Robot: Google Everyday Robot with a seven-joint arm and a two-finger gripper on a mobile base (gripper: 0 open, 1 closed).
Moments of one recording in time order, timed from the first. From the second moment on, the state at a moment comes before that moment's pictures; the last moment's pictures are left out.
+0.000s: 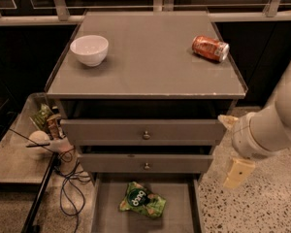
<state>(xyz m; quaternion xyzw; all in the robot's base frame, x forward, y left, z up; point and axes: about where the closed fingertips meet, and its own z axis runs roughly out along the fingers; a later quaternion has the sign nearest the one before) 0.431 -0.220 0.769 -0.63 0.75 -0.01 0.21</state>
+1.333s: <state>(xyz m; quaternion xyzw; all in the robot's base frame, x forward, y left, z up) 0.400 -0.208 0.566 -0.60 0.77 0.10 0.18</state>
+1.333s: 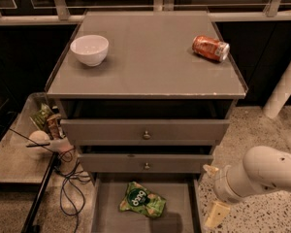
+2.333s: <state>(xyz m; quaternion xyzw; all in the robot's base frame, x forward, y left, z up) 0.405 -0.176 0.595 -0.62 0.73 0.14 0.26</state>
